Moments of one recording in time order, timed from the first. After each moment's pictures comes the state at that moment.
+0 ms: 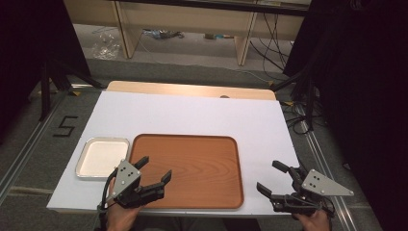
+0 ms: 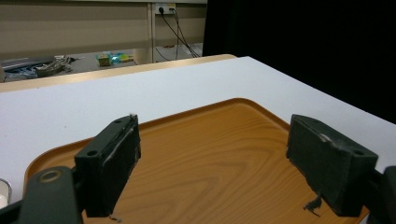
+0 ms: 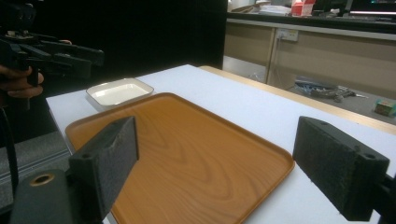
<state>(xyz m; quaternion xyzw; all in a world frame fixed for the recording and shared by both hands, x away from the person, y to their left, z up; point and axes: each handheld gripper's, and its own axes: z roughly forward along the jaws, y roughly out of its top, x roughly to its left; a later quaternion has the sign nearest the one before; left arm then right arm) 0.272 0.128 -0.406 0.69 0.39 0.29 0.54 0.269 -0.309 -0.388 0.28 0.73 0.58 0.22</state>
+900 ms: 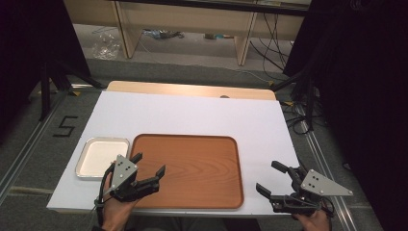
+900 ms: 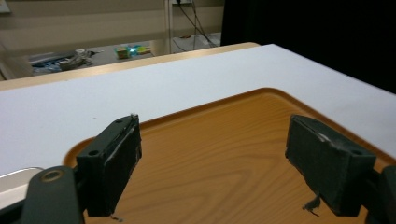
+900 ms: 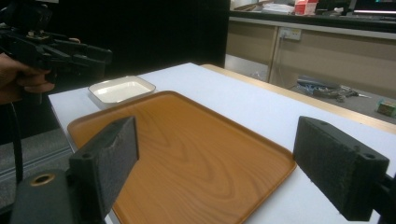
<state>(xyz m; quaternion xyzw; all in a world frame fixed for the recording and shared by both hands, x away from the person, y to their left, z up) 0.296 0.152 -0.406 0.75 0.32 0.36 0.46 0.269 -0.309 -0.388 0.27 0.74 0.58 0.22</state>
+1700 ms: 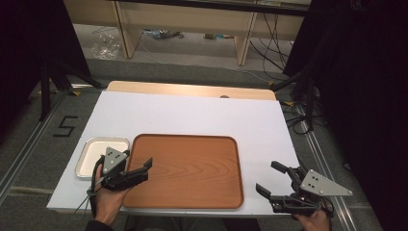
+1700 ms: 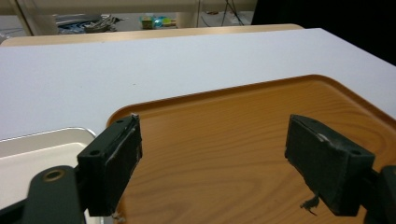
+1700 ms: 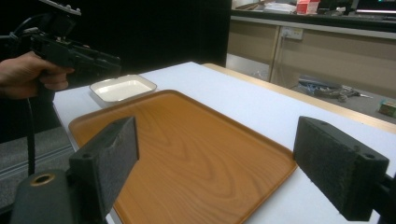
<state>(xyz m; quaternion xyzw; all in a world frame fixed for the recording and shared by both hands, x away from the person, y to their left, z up) 0.311 0.166 -0.428 0.67 0.50 0.27 0.47 0.269 -0.308 -0.387 0.27 0.74 0.58 0.22</state>
